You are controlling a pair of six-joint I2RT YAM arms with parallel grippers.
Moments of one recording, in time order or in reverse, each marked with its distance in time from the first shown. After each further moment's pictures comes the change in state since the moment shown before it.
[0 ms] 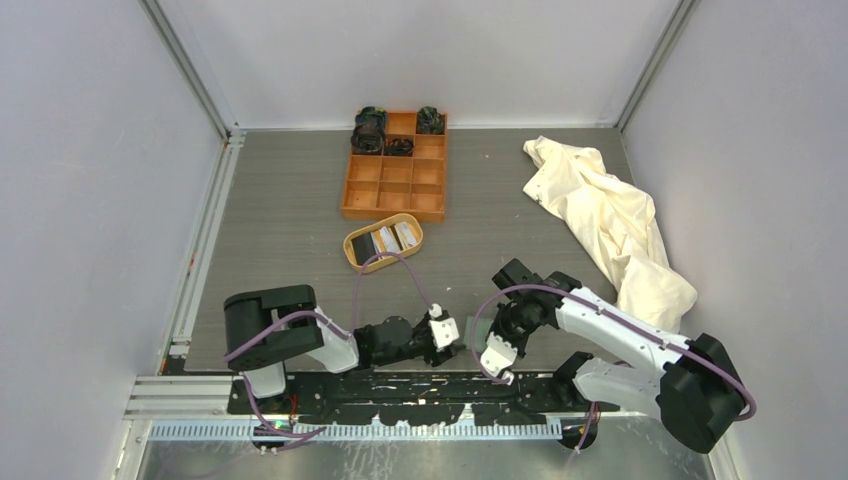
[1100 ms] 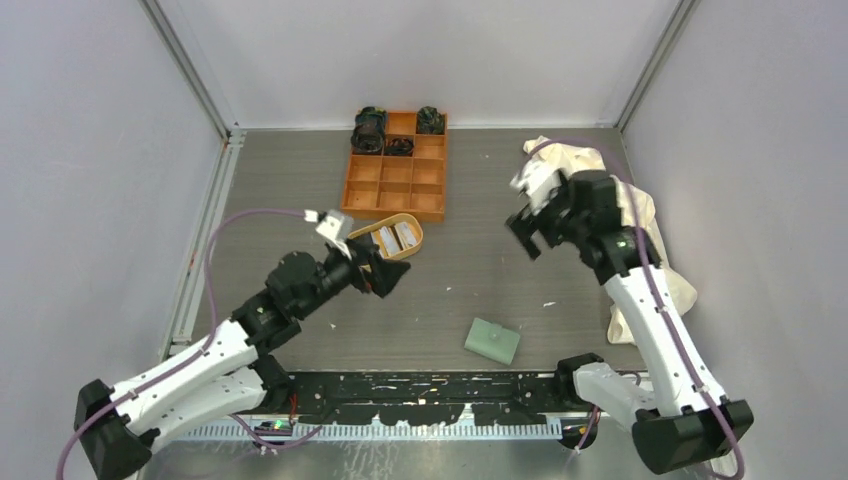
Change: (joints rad) left arm 0.373 -0.999 0.104 -0.939 -0.037 -0.533; right arm -0.351 -0.085 0.489 0.134 0.224 1.271
